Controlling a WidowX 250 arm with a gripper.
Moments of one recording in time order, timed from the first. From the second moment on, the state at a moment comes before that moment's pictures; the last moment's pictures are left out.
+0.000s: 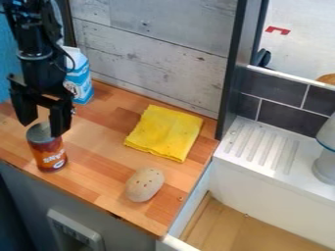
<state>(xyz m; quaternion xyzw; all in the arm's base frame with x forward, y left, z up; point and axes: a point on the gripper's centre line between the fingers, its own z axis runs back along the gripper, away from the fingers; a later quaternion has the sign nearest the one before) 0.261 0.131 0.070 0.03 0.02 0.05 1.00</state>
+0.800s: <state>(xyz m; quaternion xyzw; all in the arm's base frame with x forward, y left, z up) 0.344 0.165 0.141 -0.01 -0.09 0.06 0.99</state>
